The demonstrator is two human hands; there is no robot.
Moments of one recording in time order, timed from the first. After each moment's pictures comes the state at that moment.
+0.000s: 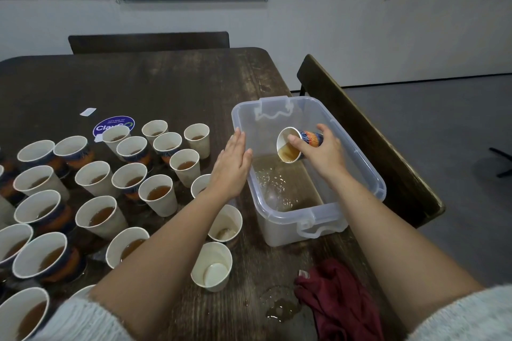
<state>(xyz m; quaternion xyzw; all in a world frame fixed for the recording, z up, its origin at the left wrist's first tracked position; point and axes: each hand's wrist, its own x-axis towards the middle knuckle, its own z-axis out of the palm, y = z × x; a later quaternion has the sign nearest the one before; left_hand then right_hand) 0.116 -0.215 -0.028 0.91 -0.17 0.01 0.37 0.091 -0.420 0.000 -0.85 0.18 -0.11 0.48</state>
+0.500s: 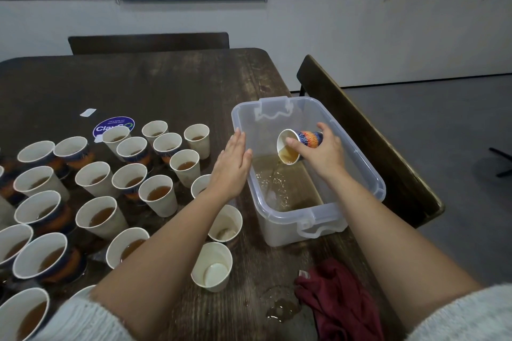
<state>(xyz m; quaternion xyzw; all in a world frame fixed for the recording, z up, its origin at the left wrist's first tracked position) 0.116 -0.216 -0.029 0.91 -0.17 0.02 0.38 0.090 -0.418 0.002 -0.87 0.17 -0.12 0.45</state>
